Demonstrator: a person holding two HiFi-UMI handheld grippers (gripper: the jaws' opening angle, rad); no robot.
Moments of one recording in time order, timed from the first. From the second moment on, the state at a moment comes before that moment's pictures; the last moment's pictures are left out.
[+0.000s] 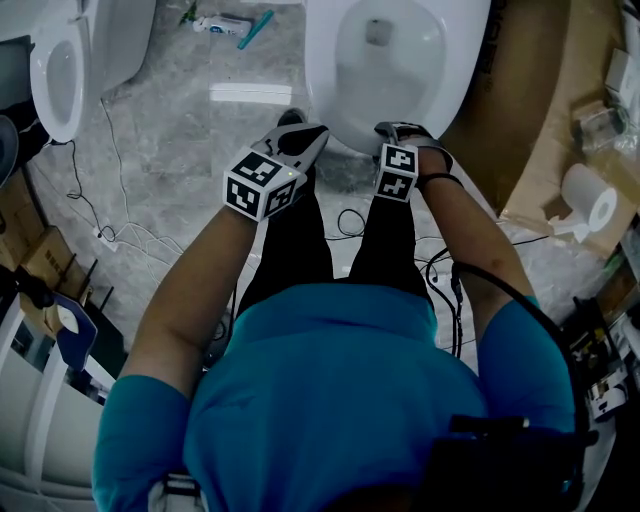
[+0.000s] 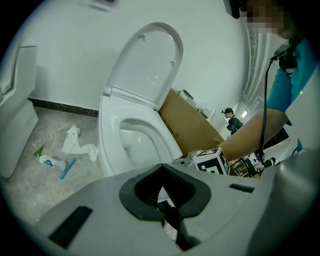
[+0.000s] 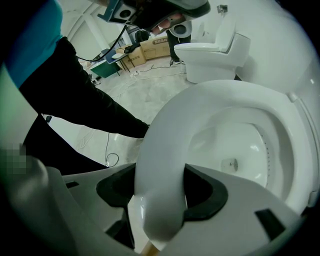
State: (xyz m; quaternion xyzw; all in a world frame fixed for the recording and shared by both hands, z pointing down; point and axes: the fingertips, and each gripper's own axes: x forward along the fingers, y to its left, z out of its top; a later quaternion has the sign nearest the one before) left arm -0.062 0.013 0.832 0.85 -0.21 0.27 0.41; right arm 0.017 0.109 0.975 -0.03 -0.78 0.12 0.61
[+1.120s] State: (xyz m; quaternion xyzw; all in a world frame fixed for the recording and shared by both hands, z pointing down) left arm -0.075 -0.013 0.759 0.86 -0.25 0.22 0.39; right arm 0.018 0.096 0.890 0.07 -0.80 0.01 0.59
